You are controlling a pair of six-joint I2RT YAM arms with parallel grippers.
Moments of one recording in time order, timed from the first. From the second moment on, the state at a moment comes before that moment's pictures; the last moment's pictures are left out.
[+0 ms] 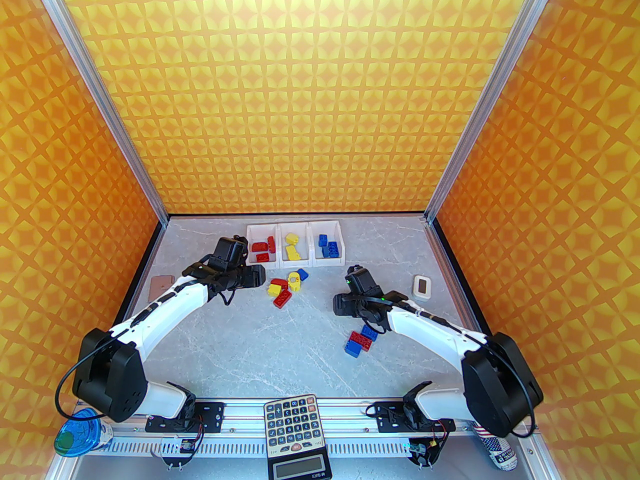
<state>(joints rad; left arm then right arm) -0.40 1.44 1.10 -0.55 0.03 -0.42 0.49 1.40 0.77 -0.40 0.12 0.44</state>
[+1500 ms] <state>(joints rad) -0.41 1.30 1.00 -0.56 0.03 -0.42 0.49 1.70 0.94 -0.38 0.10 0.39</state>
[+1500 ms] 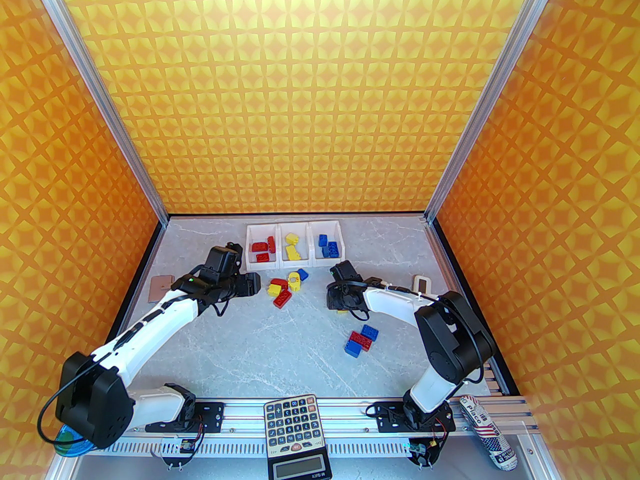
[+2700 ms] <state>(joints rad) -0.53 1.20 0.94 -0.57 0.03 -0.50 0.49 2.19 1.94 -0.57 0.01 0.26</state>
